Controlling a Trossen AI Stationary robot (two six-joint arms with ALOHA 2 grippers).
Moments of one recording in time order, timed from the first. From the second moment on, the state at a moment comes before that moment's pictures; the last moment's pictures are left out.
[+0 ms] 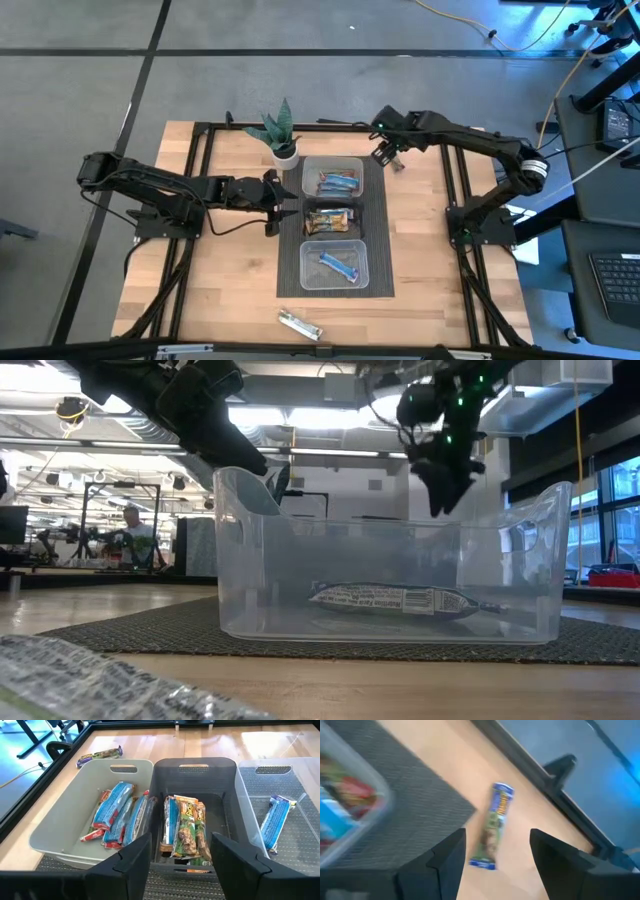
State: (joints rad) left arm -0.03 1.18 0.62 0.05 -0.19 -0.04; right arm -0.52 1.53 1.25 -0.94 0.35 0.21
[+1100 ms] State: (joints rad) left arm -0.03 1.18 0.62 0.05 -0.18 -0.04; right arm -0.75 1.53 0.74 -0.31 0.19 0.07
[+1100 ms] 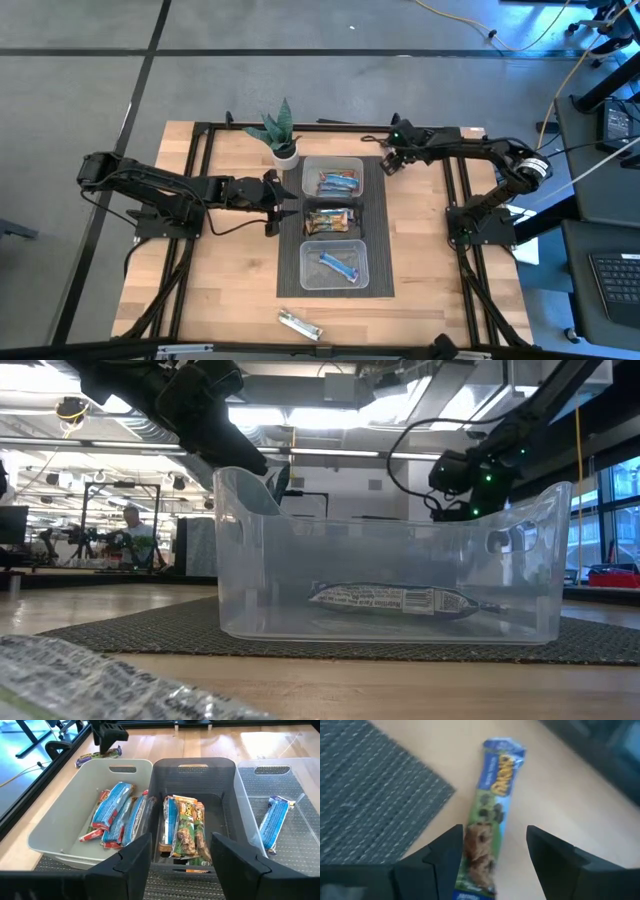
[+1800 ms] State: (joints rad) left arm -0.03 1.18 0.62 0.05 -0.18 -0.07; right arm -0.75 1.56 0.68 -0.21 0.14 0.07
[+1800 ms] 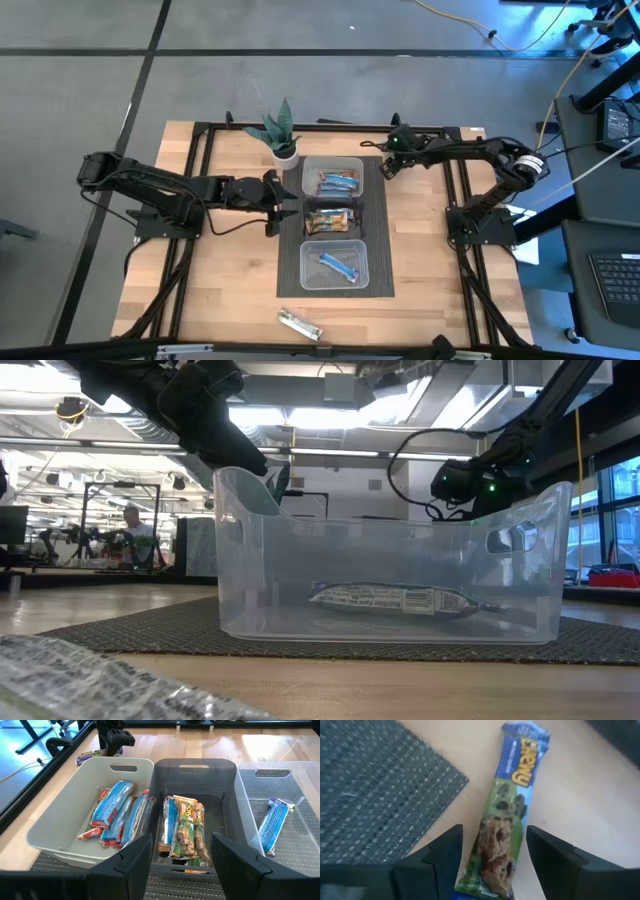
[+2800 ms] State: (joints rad) left arm -0.03 1.18 0.62 0.05 -0.19 -0.07; right arm -0.75 1.47 0.68 -0.25 0.14 0.05
